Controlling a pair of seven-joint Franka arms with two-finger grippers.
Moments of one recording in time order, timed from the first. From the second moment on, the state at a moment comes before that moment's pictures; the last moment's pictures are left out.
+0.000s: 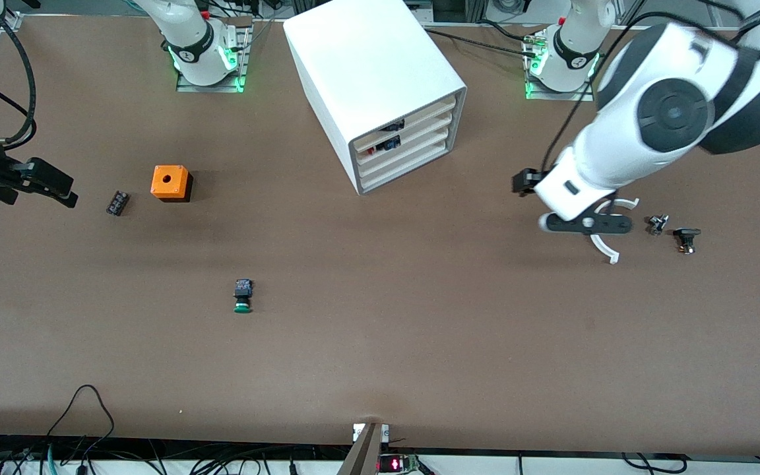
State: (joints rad) left arm 0.21 0.31 -0.62 -1.44 0.14 1.52 -0.34; right arm -0.10 0.18 0.18 -1.36 -0.04 1.62 0.12
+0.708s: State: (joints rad) left arm -0.02 0.03 0.00 -1.66 0.00 1.73 0.07; right arm -0.10 0.19 0.18 -1.36 -0.04 1.62 0.12
